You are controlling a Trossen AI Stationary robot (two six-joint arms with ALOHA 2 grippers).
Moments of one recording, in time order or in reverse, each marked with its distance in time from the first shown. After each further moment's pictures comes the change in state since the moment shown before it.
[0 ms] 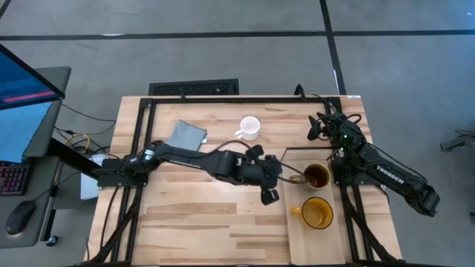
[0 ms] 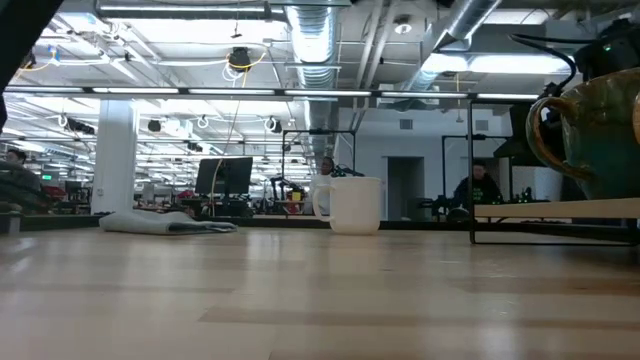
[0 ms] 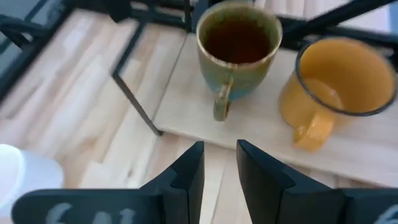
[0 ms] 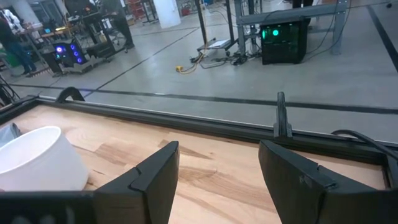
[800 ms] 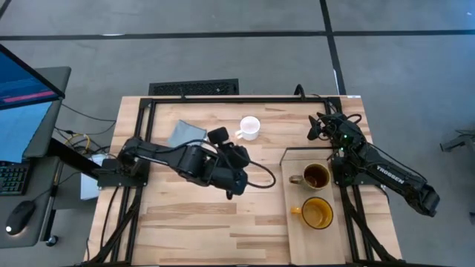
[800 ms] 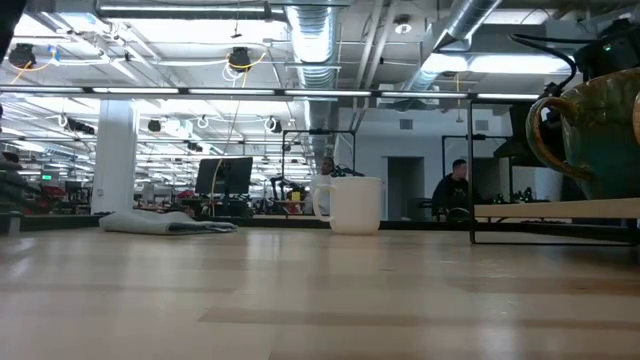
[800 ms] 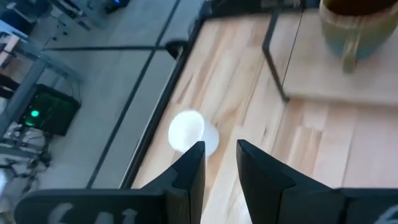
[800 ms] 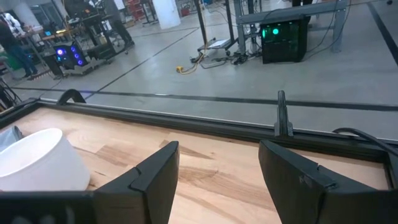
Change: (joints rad) left arm -0.086 -0.212 -0.041 -0.438 -0.441 0.032; right arm 0.000 0.000 0.000 0.000 0.000 0.017
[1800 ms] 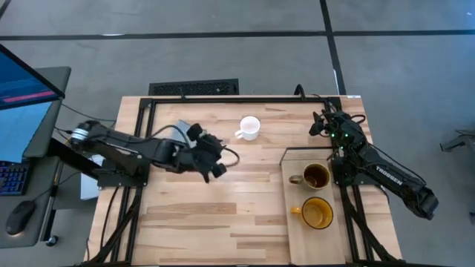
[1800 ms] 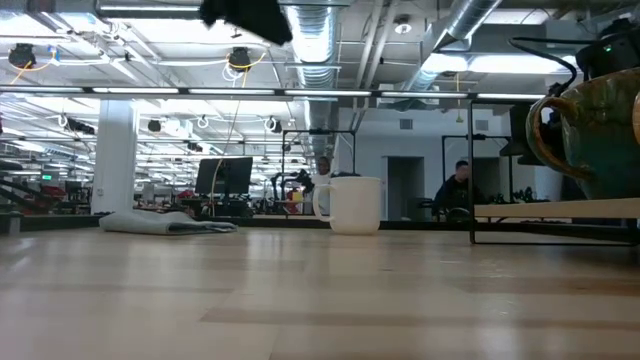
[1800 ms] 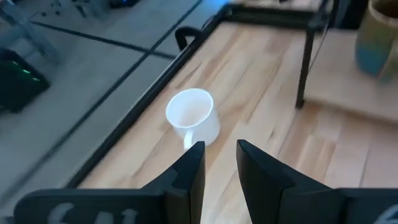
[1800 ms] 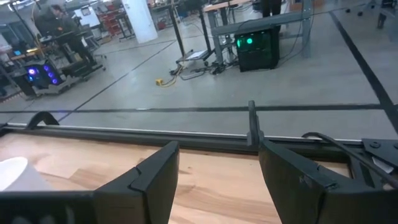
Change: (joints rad) left arm 0.103 -0.565 -1.039 0.782 0.043 -0.040; right arm -0.061 0.000 -0.002 0.030 0.057 0.026
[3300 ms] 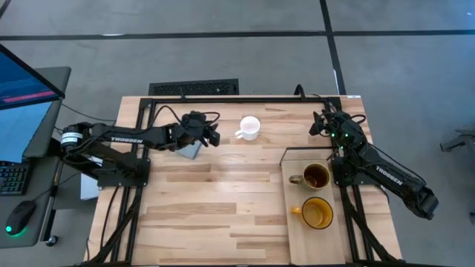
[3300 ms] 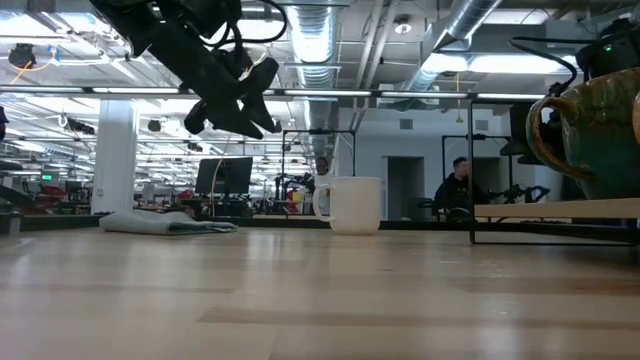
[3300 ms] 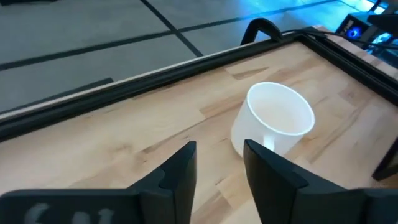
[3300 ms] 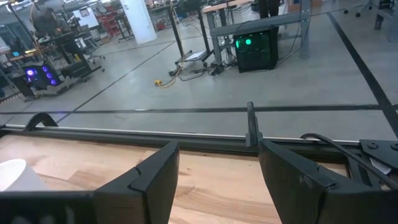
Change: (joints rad) left arm 0.423 -0.122 -0.550 0.650 0.252 -0.174; right arm 0.000 0.000 0.003 -0.001 0.006 0.000
